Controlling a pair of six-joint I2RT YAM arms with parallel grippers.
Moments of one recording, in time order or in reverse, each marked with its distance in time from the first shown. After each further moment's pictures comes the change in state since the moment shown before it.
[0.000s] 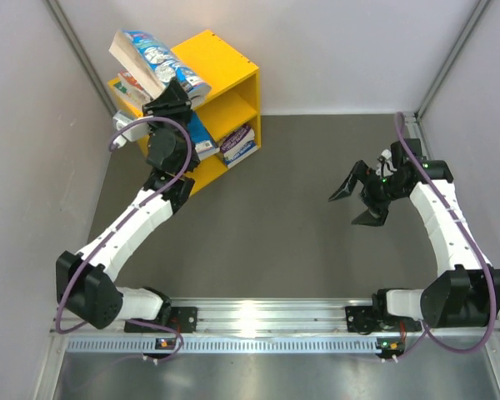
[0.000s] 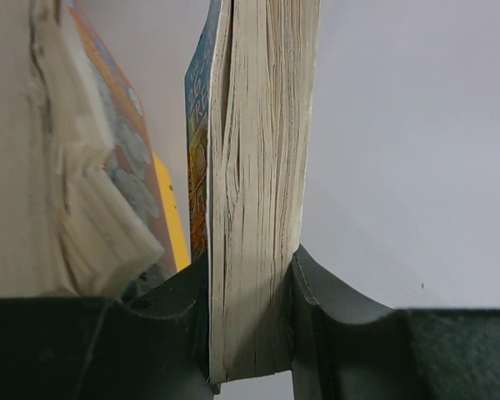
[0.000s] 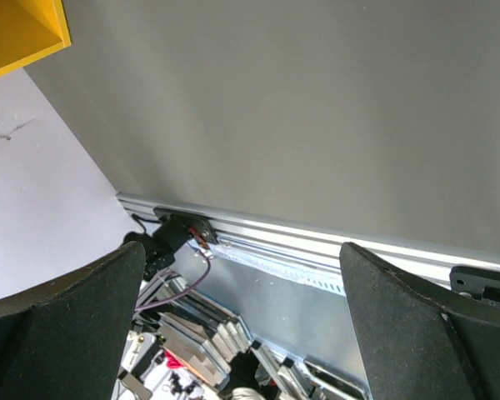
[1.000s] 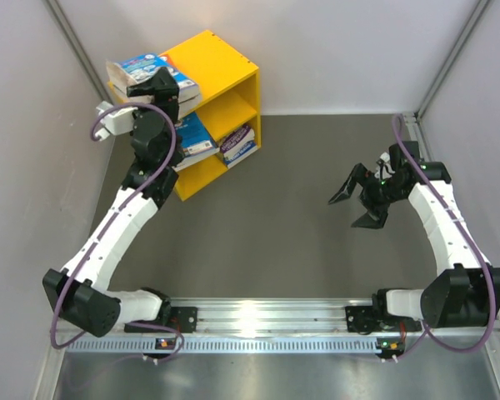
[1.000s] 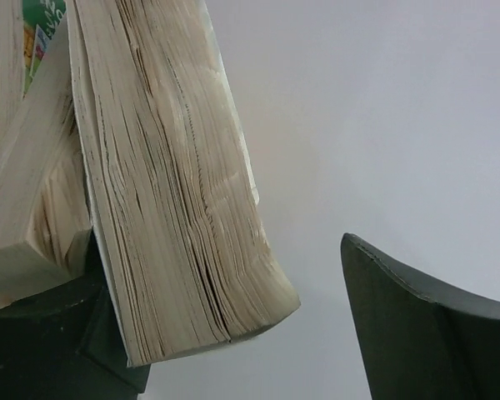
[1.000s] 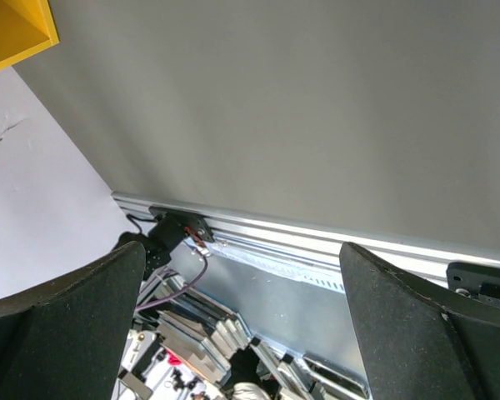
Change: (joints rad) left arm 0.080 -0.060 0.110 -0.414 0.023 -0.156; right arm 0.004 0.000 -0.026 0.001 0.007 -0.001
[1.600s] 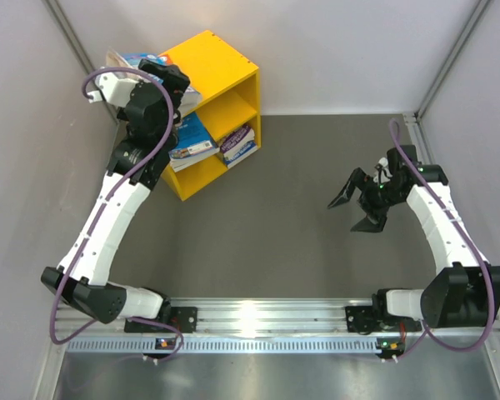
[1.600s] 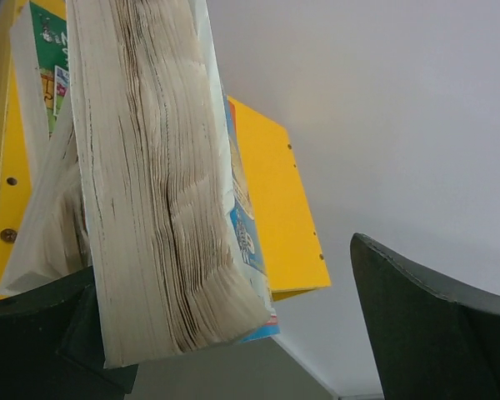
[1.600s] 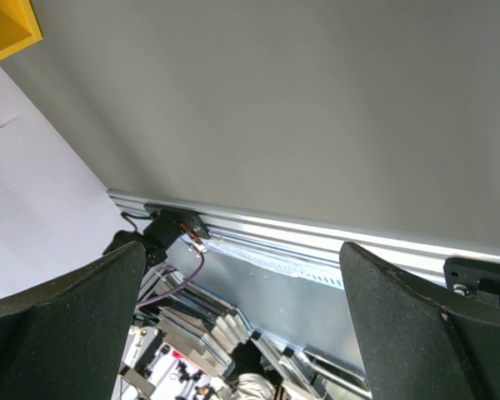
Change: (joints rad) left arm 0.004 0.096 0.362 -0.517 0.080 0.259; right arm 0.000 0.000 -0.039 0.010 -0.001 0.000
